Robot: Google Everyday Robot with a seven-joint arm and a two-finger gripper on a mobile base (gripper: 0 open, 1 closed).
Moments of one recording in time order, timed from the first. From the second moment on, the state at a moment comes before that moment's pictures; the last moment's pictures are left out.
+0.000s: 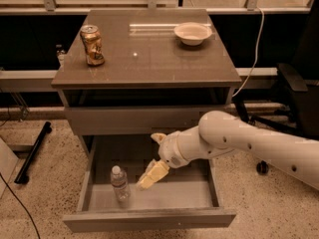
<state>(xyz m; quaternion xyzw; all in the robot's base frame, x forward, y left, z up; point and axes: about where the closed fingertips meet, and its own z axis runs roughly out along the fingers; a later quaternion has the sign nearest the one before) 0.500 0.030 0.654 -0.55 0.72 0.29 0.32</state>
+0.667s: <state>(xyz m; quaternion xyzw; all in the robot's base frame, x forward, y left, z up) 0.529 0.070 0.605 -0.52 0.70 0.34 0.35</state>
